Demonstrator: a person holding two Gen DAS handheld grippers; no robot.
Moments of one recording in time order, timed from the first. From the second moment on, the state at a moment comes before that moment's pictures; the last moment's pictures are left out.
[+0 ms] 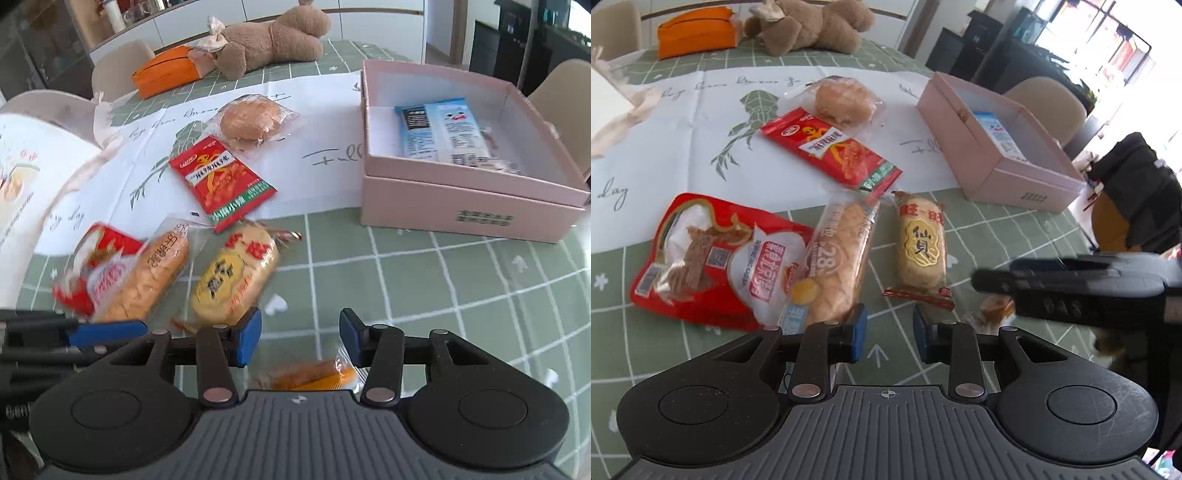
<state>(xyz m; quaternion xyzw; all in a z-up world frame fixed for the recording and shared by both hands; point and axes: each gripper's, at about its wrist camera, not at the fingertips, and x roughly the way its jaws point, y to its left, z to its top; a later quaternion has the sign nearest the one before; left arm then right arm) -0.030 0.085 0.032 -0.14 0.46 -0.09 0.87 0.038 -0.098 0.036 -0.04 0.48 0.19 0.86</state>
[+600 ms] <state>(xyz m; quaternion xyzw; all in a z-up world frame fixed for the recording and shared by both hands) 0.009 0.023 0.029 -0.05 0.44 -0.12 0.89 0.002 -0.143 0.024 -0.09 0.47 0.13 0.87</state>
